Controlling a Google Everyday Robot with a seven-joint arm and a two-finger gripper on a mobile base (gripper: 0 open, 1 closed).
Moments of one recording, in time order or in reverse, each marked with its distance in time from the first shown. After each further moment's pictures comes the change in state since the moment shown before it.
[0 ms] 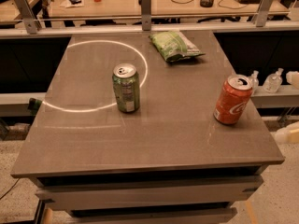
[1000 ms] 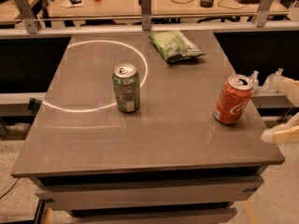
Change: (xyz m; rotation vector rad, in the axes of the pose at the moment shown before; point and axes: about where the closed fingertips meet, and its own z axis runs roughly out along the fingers) arm 0.012 -0.004 0.024 -0.024 -0.115 0.022
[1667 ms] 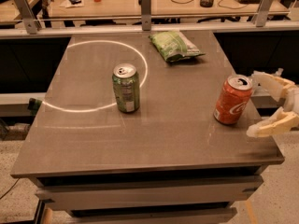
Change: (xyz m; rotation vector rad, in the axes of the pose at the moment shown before) arm 0.003 -0.008 0.033 -0.078 -0.049 -0.045
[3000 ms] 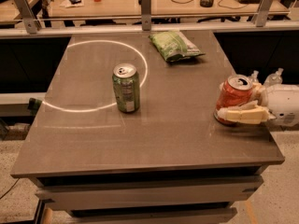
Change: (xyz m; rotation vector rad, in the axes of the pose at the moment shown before) arm 0.008 0.006 0.050 -0.155 -0.055 0.022
